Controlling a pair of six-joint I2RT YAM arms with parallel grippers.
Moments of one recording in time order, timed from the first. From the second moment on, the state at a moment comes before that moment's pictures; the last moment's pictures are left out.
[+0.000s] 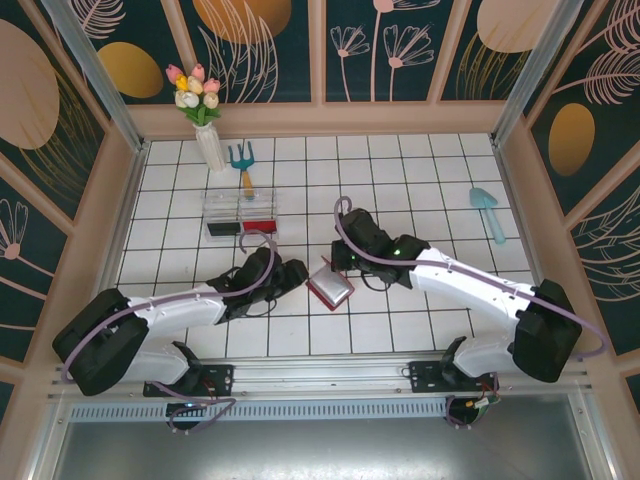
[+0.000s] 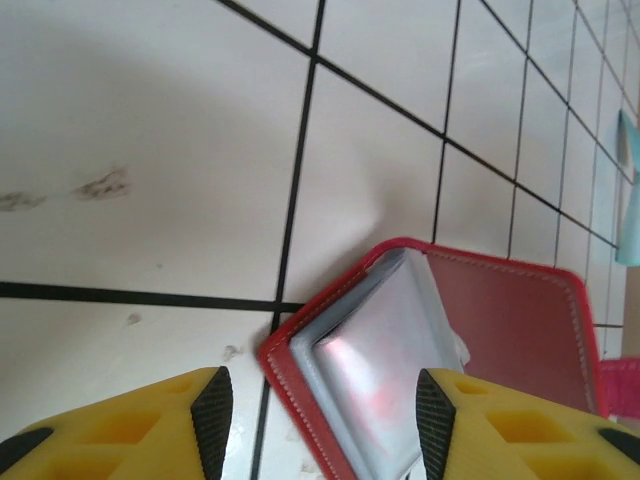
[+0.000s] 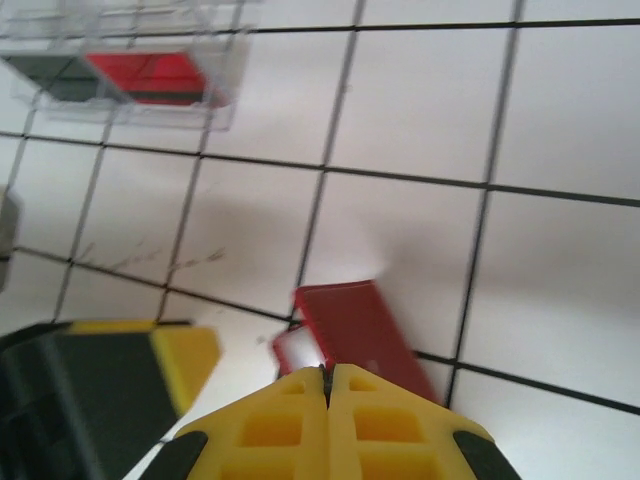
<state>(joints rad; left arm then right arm) -0.81 1.33 0.48 0.13 0.00 -1.19 0.87 1.34 0.97 -0.49 0.13 0.66</state>
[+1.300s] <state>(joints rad) -0.86 1.72 0.84 0.17 0.17 -1.08 0.70 1.37 1.00 -0.60 0.16 0.63</state>
